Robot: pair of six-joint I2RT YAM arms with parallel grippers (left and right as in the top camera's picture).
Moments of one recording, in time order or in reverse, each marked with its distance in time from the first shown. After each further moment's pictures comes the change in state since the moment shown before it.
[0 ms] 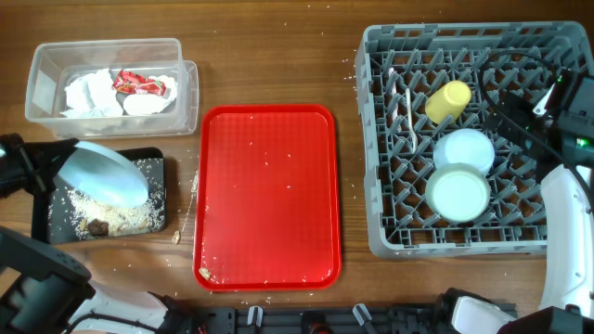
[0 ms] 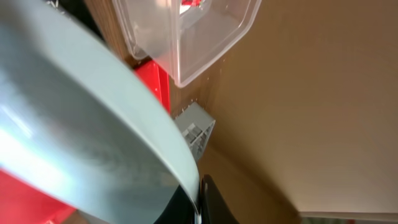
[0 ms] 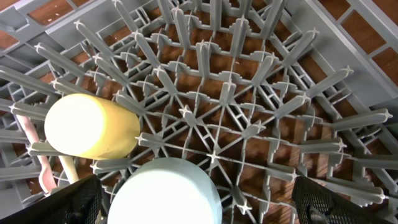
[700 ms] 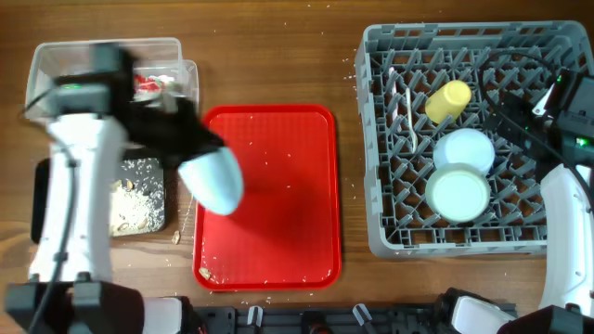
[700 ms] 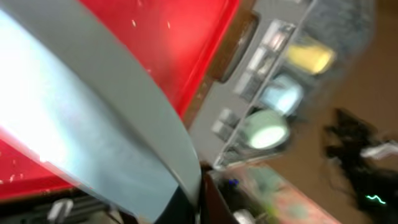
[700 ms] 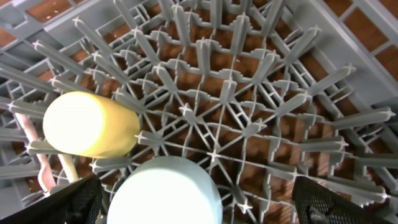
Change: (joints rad) left arm -0.905 -0.257 -0.003 0.034 -0.379 -0.188; right arm 0.000 0.004 0.000 -0.003 -0.002 0.000
